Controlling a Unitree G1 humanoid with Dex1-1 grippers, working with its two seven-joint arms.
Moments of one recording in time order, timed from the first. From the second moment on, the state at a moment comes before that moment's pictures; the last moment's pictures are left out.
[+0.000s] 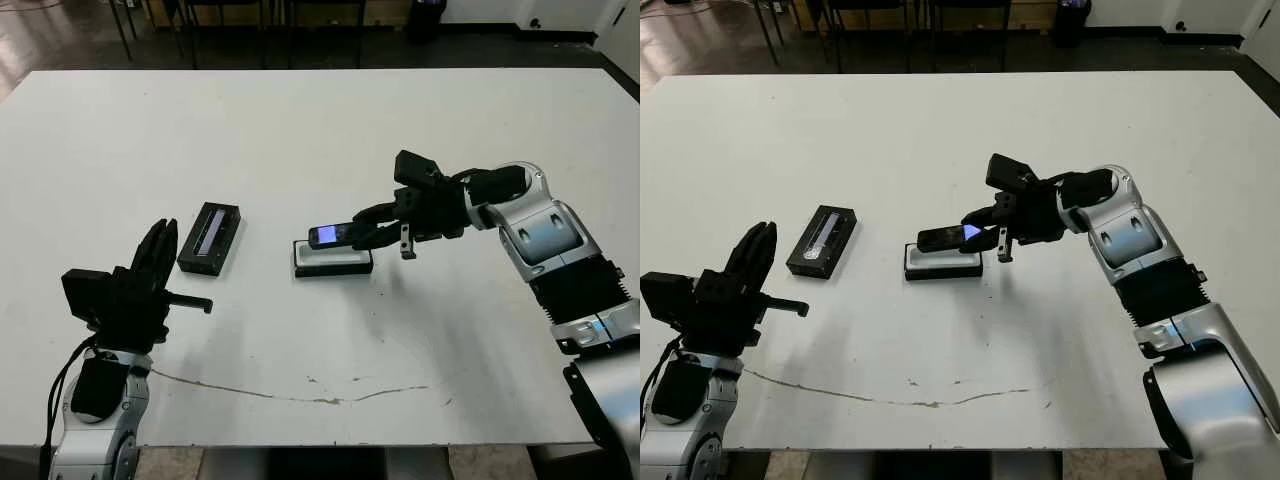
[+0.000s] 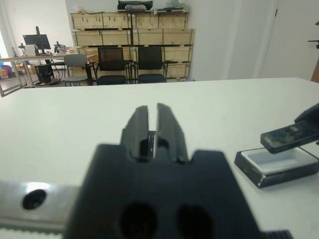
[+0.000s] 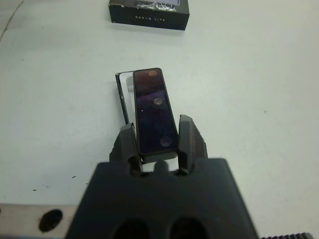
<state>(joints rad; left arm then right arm) 0.23 0.20 0.10 -0.41 -0.16 0.01 -0.14 -0.78 -0.53 0.38 0.36 0.02 0.34 1.21</state>
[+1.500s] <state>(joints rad) 0.24 0.19 0.08 -0.41 -0.15 -0.01 -0.13 -0.78 -0.48 0.41 0.49 -0.03 0.23 1.24</state>
